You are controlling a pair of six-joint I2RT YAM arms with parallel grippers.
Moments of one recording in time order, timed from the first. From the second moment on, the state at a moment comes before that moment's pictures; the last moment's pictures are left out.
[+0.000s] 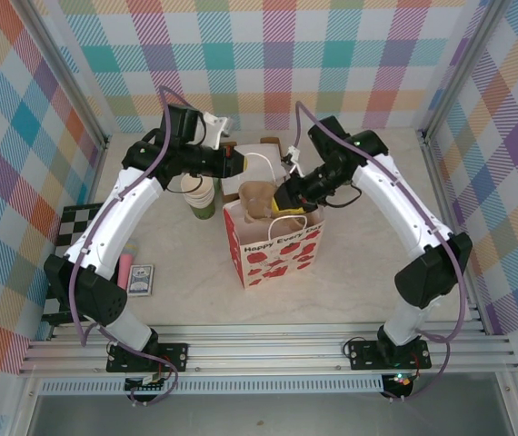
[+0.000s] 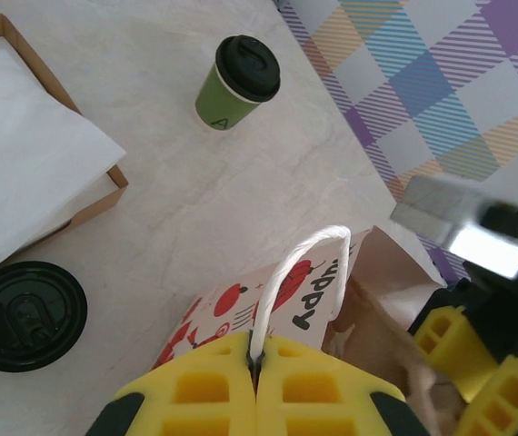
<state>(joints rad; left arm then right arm) -0.40 1.60 1.75 -0.84 0.54 -0.25 0.52 1.73 1.86 -1.38 -0.74 0.24</state>
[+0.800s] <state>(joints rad) -0.40 1.61 1.78 -0.85 0.37 -0.43 0.70 1.78 1.87 -1.39 -0.28 0.28</state>
